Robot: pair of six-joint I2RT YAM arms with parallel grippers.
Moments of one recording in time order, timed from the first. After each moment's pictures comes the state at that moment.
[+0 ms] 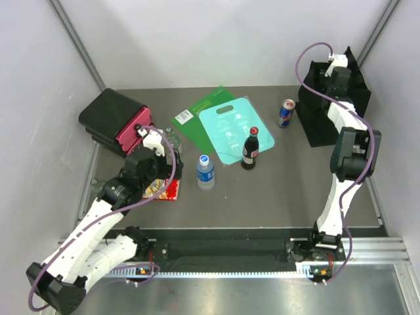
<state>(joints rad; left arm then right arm) -0.52 0.79 0.79 -0.49 -0.16 -0.26 -0.15 2.10 1.71 0.07 0.03 -0.04</state>
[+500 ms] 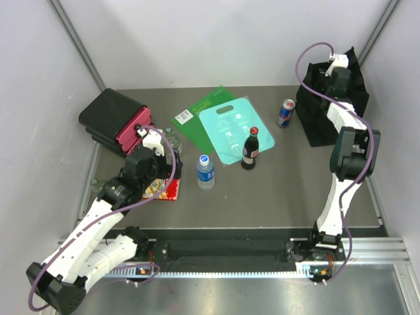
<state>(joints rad) -0.52 0.79 0.79 -0.49 -0.17 -0.26 -0.15 2.12 1.71 0.11 0.04 -0.02</state>
